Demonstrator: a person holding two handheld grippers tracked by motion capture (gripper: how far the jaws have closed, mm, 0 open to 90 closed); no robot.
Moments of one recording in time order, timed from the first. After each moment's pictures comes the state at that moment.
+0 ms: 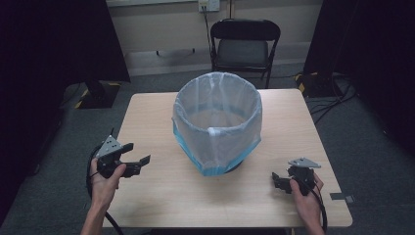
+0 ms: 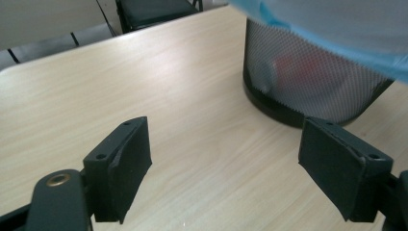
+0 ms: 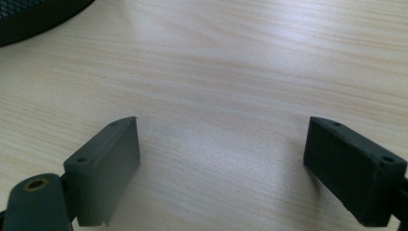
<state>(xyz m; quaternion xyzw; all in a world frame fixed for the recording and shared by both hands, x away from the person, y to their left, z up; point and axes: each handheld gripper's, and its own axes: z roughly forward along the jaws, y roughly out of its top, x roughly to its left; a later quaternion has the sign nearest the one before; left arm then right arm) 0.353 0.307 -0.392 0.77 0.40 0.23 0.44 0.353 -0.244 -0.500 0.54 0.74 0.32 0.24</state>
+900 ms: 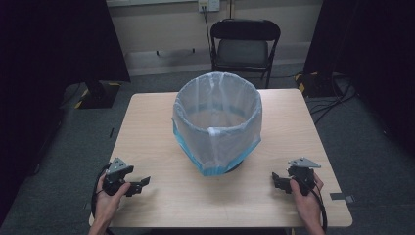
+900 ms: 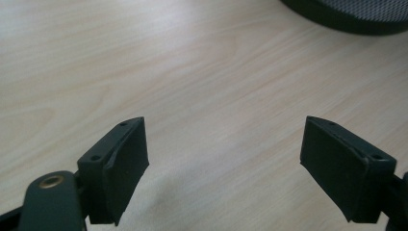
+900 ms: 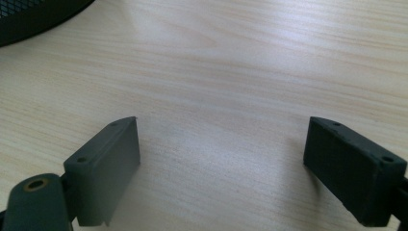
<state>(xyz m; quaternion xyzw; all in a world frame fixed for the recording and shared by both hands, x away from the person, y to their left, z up) 0.341 0.323 -0.471 0.79 0.45 0.18 0.37 0.352 -0.244 -0.500 0.54 0.74 0.32 0.24</state>
